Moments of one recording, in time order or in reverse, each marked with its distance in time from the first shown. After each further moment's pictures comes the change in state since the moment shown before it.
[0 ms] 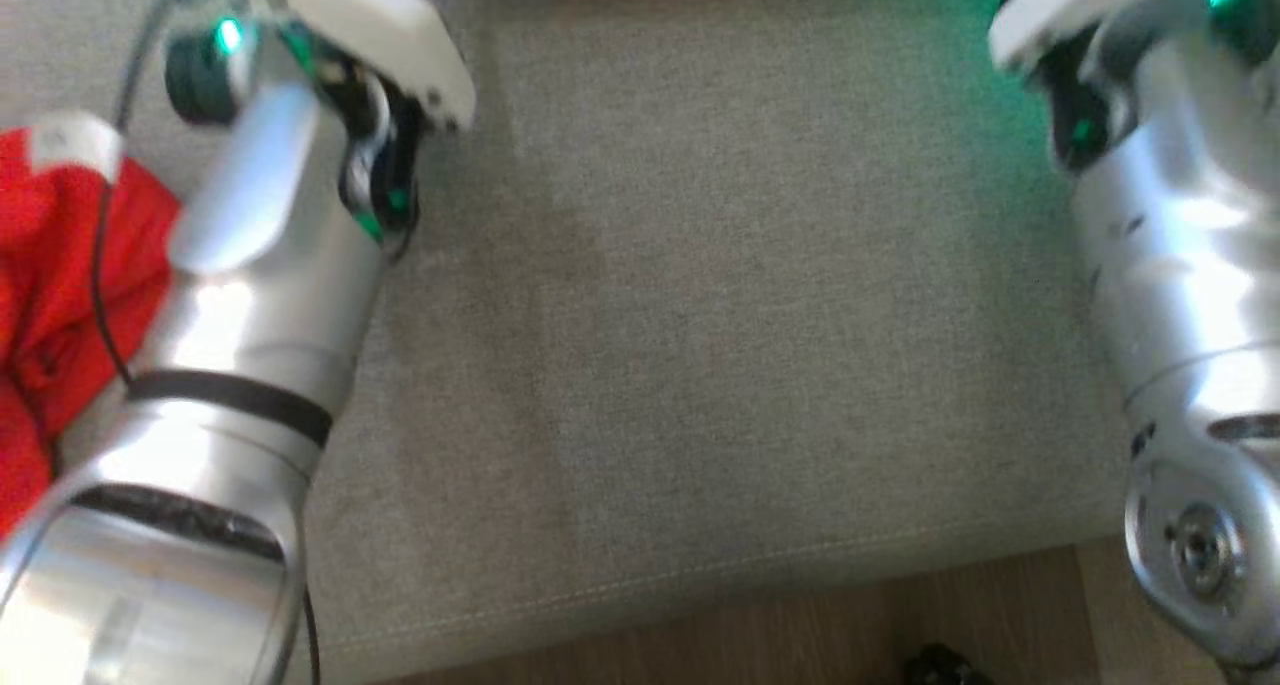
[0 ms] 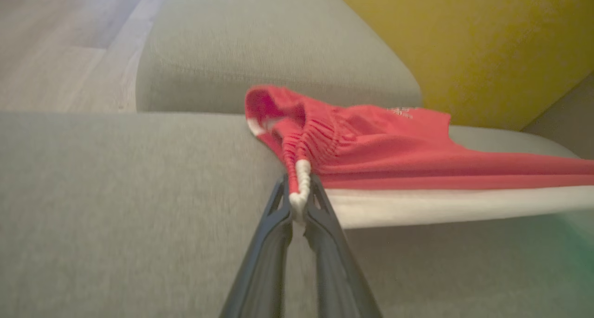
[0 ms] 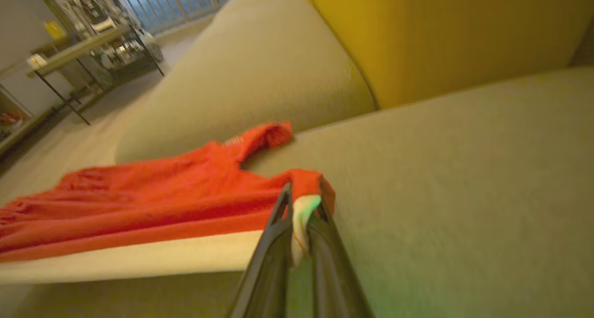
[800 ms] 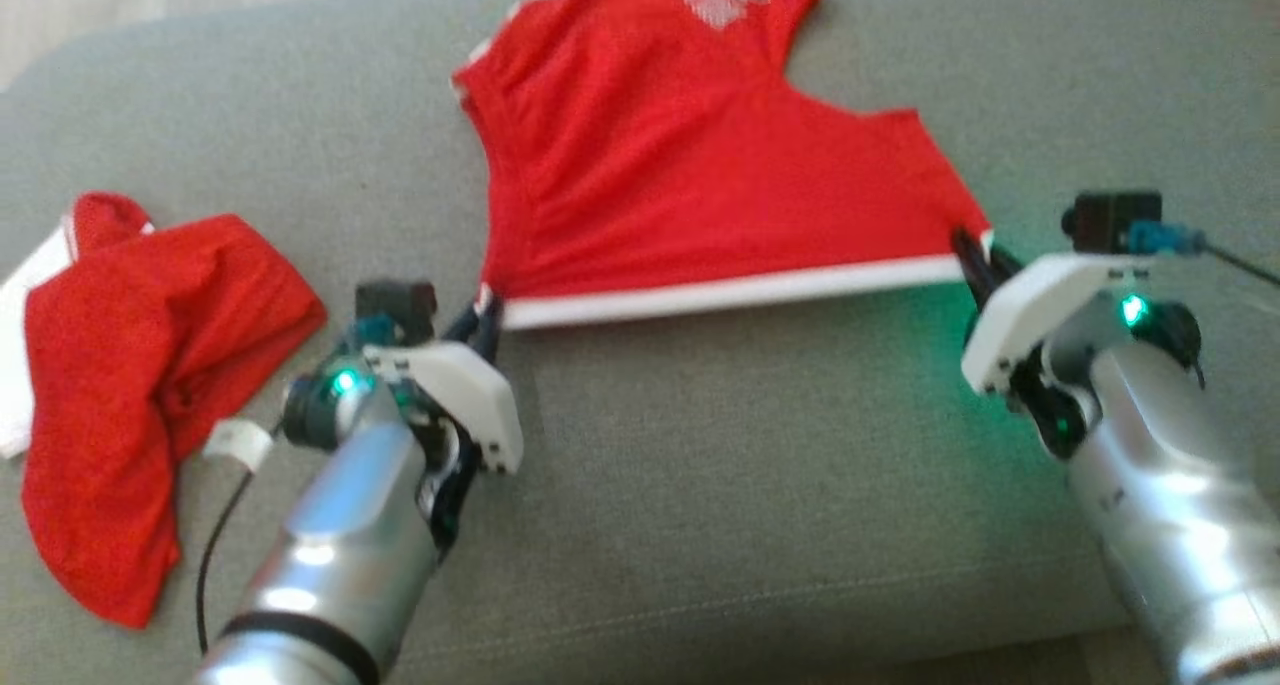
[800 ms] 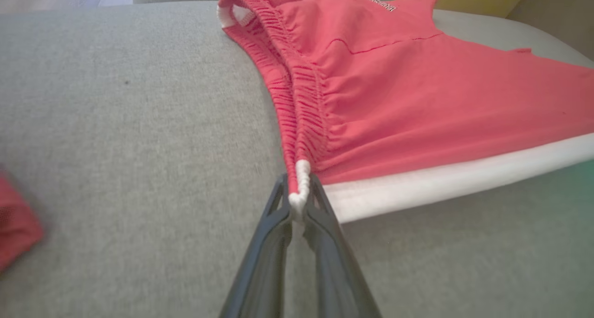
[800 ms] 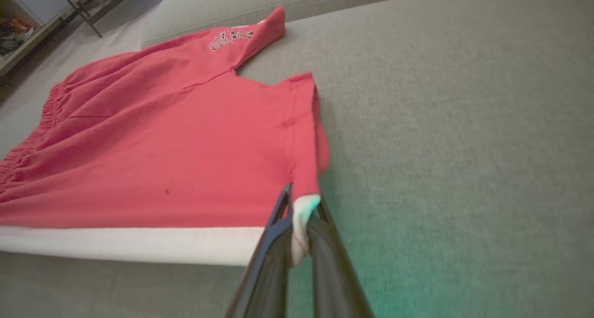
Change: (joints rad) left arm 0.375 -0.027 -0.133 0.113 0.031 -0.083 -0.072; right arm 0.419 -0.114 0.354 -0.094 0.252 0.000 0.151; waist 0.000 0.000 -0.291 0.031
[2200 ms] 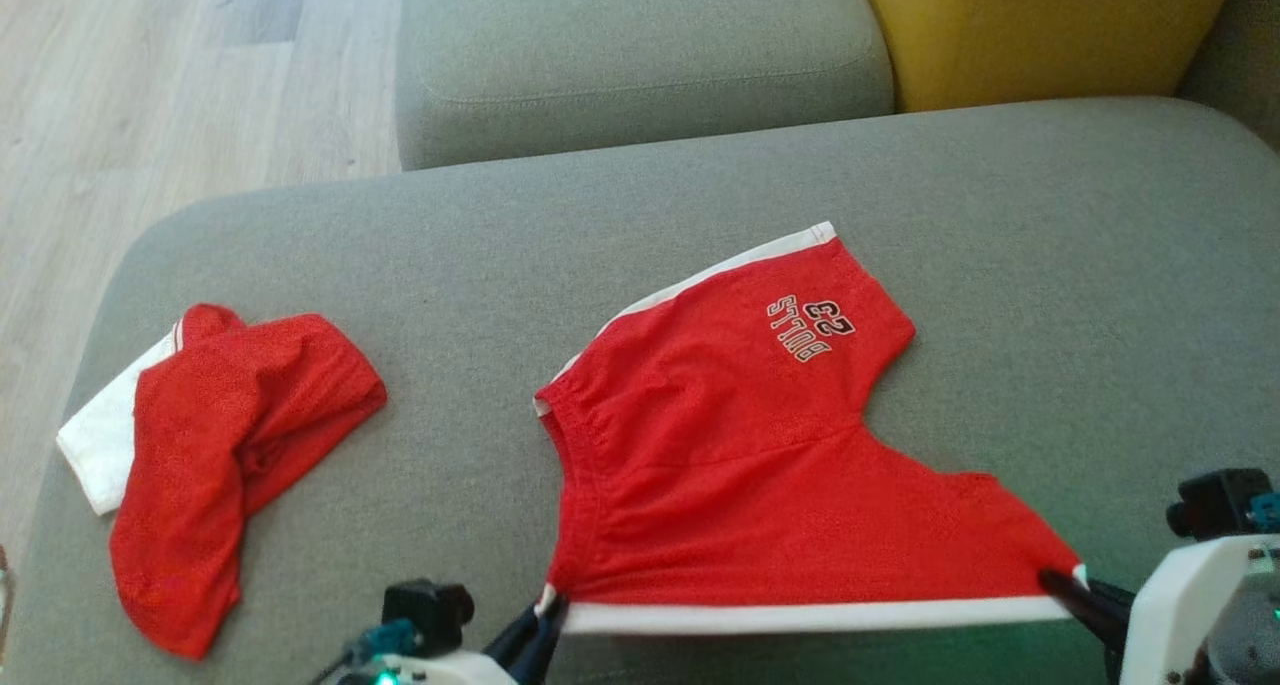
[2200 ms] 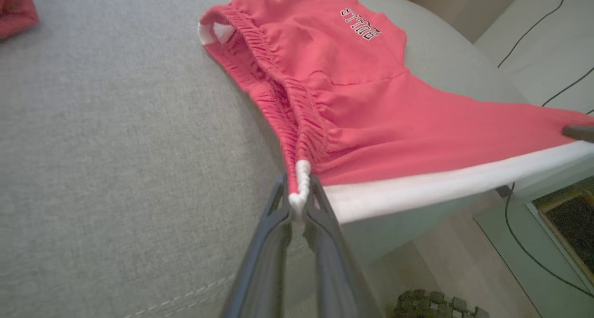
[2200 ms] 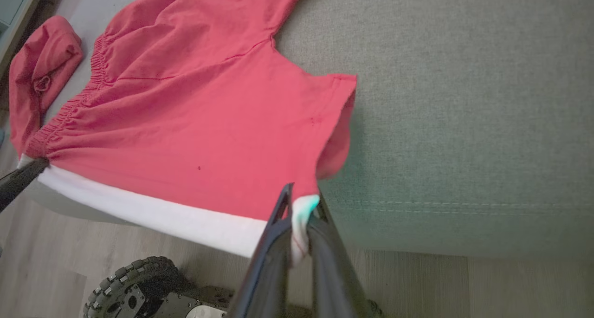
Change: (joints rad) left arm 0.766 0.217 -0.059 -0.899 -0.060 0.123 0.249; right arm 0.926 -0.176 -0.280 -1.094 0.248 -0.001 0.819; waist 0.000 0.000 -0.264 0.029
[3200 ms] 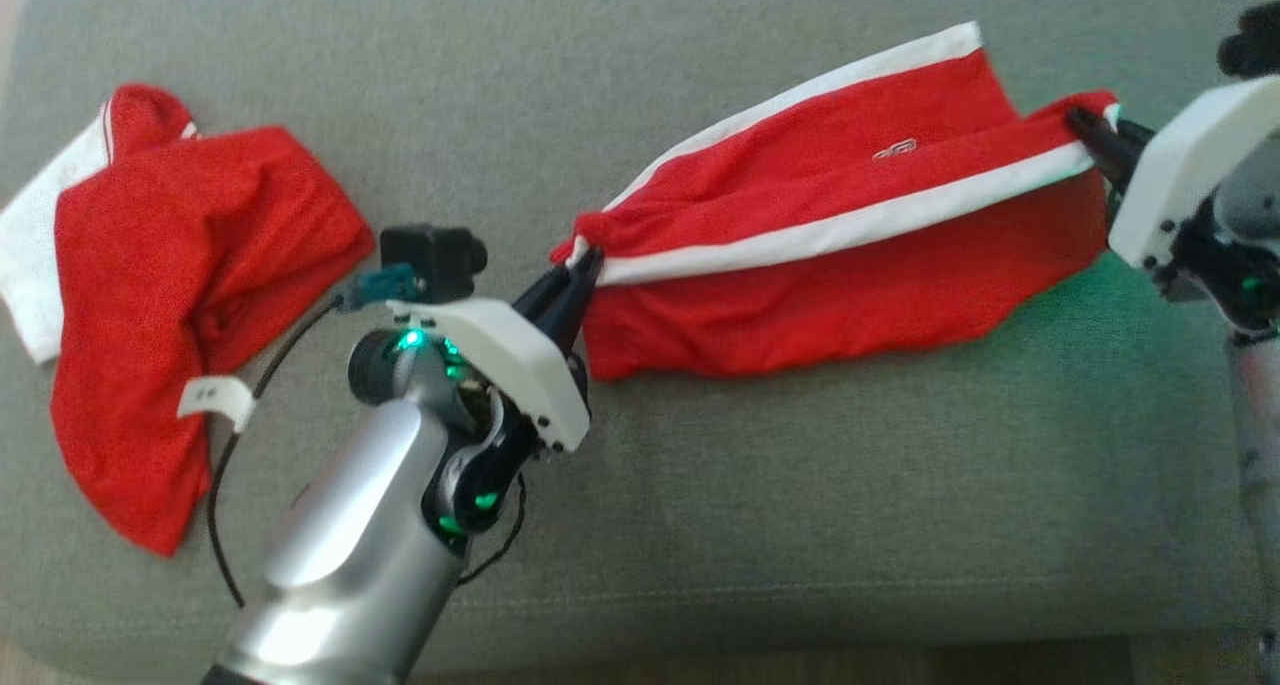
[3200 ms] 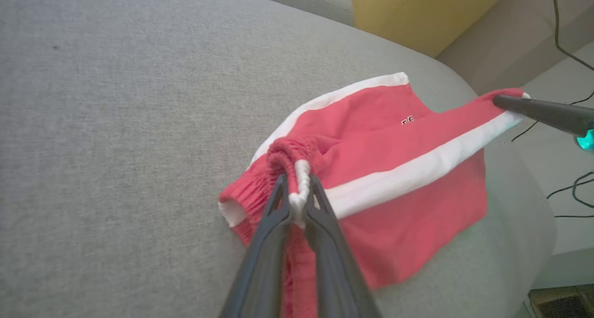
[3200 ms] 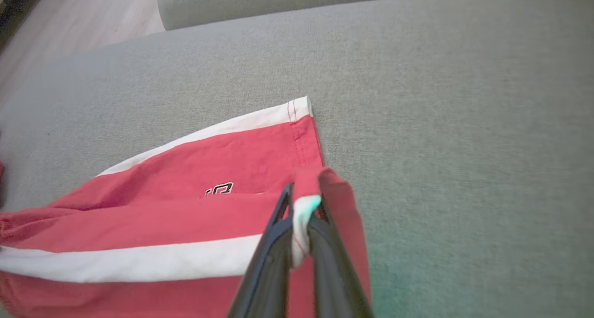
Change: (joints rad) left arm -0.532 -0.131 0.088 0.115 -0.091 -0.042 0.118; right arm -0.824 0.048 0.053 0.395 -0.202 0.000 -0.095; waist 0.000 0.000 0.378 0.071
